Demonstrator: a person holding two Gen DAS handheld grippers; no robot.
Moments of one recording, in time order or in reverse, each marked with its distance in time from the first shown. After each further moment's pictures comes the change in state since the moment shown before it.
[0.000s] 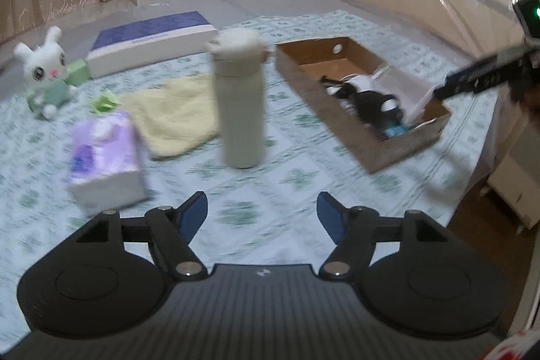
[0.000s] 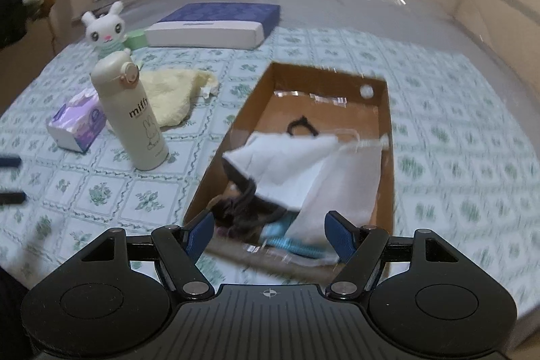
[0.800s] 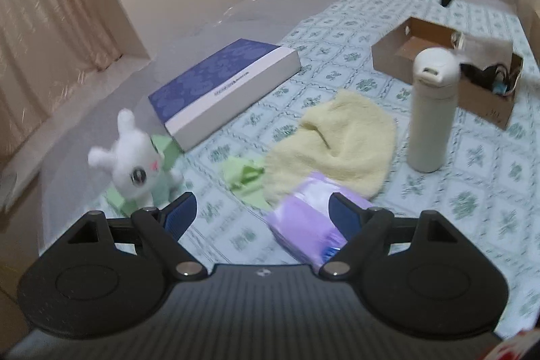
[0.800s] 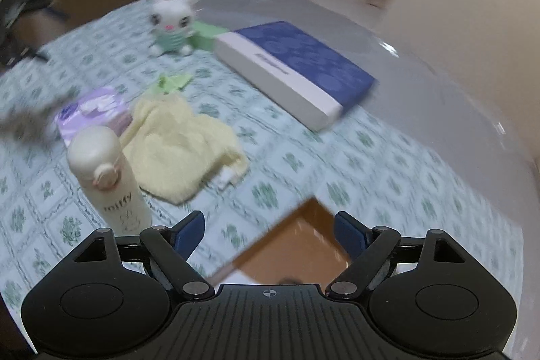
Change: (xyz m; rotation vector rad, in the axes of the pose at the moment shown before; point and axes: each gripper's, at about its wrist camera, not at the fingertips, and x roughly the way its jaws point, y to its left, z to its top) left arm 0.014 0.229 0.098 0.400 -0.010 0.084; right arm 0.099 0.017 0.203 -0.540 0.018 0.176
